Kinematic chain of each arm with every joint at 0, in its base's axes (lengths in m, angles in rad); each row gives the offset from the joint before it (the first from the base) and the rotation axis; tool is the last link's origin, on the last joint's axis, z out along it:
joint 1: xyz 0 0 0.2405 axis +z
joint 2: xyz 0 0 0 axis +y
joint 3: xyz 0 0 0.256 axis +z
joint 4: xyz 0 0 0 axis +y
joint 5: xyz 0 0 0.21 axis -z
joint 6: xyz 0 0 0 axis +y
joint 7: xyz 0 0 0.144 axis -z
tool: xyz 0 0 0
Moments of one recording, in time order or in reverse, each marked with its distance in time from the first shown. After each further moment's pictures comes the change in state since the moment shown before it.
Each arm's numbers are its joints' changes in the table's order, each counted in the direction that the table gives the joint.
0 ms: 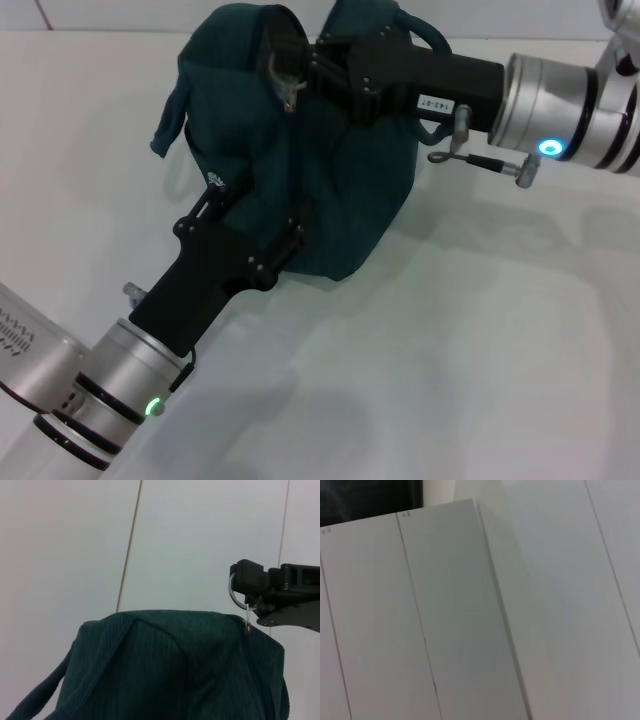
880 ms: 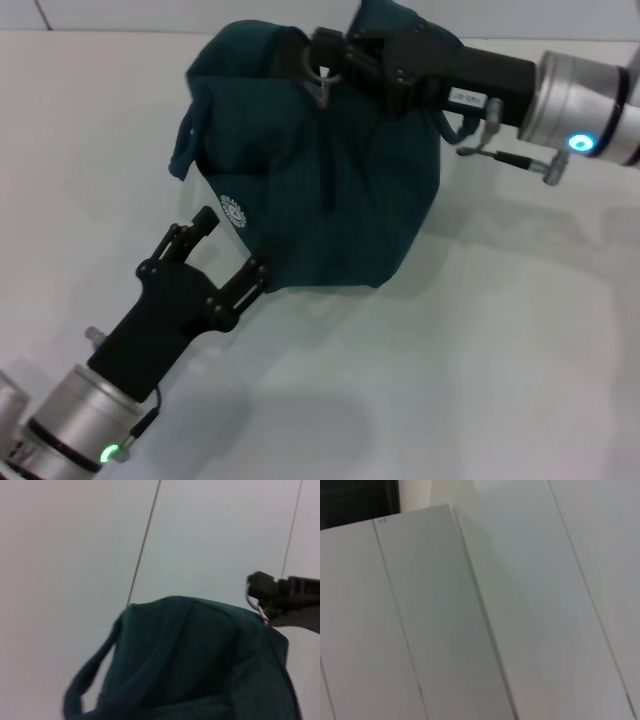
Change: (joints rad) left arm 0.121 0.000 0.096 0.111 0.011 0.057 0.159; right arm -0.015 0.000 0.196 0.013 0.182 -0.039 -0.052
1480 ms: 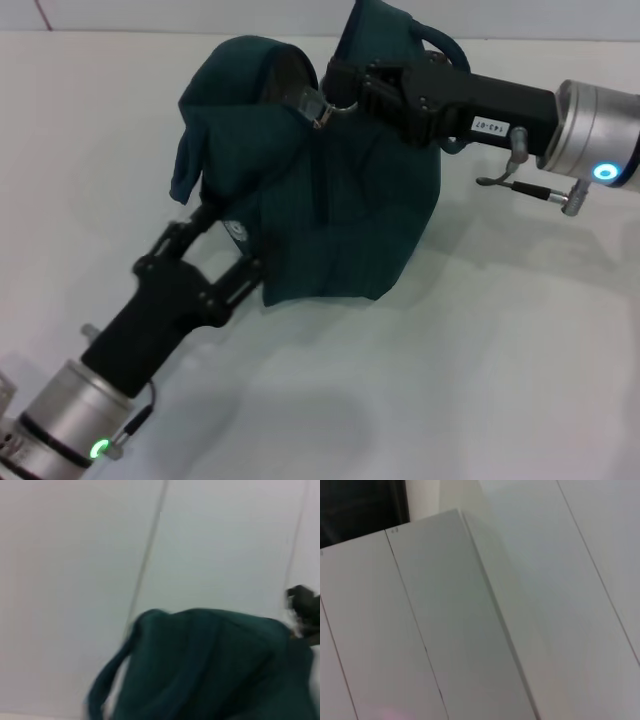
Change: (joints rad) left arm 0.000 0.000 -0.013 0.024 -0.018 -0.009 0.054; right arm -0.055 0.000 0.021 -0.003 0.035 -0.080 -0.047
